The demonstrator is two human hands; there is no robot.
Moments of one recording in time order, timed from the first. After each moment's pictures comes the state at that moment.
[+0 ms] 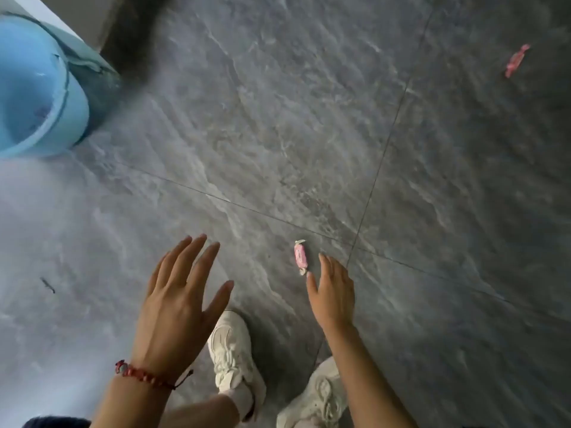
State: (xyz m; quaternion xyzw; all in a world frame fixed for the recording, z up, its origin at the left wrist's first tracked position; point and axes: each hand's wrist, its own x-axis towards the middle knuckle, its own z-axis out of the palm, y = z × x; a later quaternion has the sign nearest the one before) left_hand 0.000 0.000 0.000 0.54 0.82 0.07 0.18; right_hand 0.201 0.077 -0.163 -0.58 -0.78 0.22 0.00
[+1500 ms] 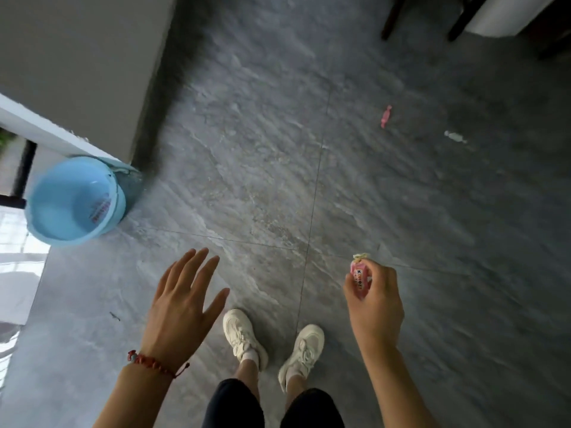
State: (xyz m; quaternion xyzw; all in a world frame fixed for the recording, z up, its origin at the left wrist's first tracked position) left_hand 0.050 0.036 0.311 0.62 0.76 0.03 0.20; right_hand 0.306 0.113 0.262 -0.69 -0.66 0.18 0.23
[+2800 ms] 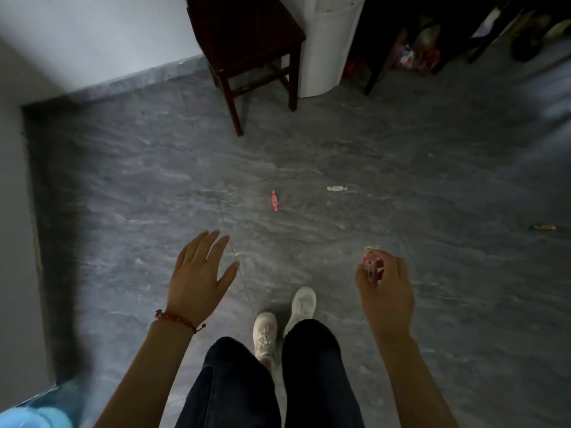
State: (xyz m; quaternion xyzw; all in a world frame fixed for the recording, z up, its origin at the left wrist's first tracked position) left_hand 0.215 0.541 0.390 0.80 0.57 0.04 0.17; right_hand 0.490 0.461 0.391 -0.84 -0.44 0.14 0.28
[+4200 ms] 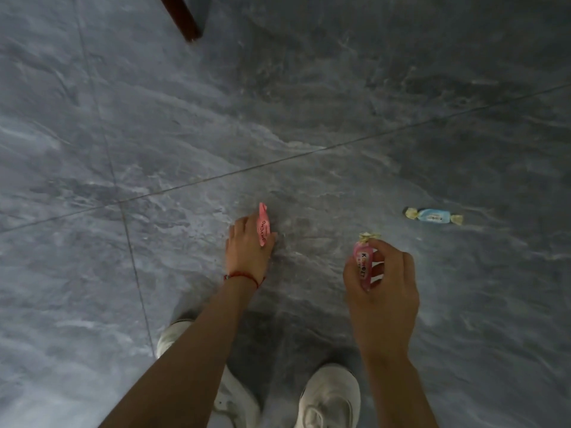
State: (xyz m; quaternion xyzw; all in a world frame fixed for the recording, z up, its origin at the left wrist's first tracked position) left_hand 0.373 0.856 -0.305 0.59 0.74 0.03 0.32; right_hand 0.541 0.801 -0.190 -0.84 -0.42 0.23 0.26
